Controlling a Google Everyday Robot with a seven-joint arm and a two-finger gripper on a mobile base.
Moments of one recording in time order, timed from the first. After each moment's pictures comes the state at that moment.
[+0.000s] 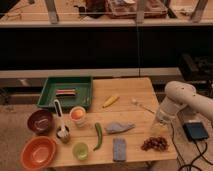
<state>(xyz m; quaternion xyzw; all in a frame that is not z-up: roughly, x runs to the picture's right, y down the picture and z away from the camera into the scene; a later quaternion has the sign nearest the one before) 0.264 0.217 0.758 -0.47 -0.04 0.22 0.85</state>
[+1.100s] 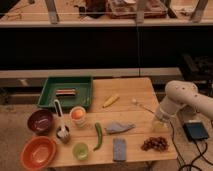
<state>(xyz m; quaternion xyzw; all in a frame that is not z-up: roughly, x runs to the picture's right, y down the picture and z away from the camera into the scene) 0.267 0.183 0.759 -0.39 -0.03 0.22 0.90</state>
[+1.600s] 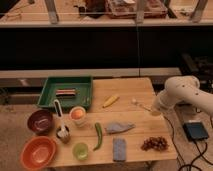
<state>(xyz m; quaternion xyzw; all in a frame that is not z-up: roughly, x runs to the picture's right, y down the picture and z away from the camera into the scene) 0.277 0.106 0.793 -0.26 -0.03 0.22 0.94</state>
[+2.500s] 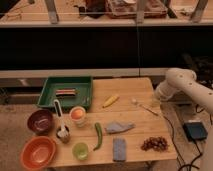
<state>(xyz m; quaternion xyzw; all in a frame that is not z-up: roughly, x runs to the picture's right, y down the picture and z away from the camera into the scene) 0.299 0.071 0.871 -0.27 -0.06 0.22 0.94</state>
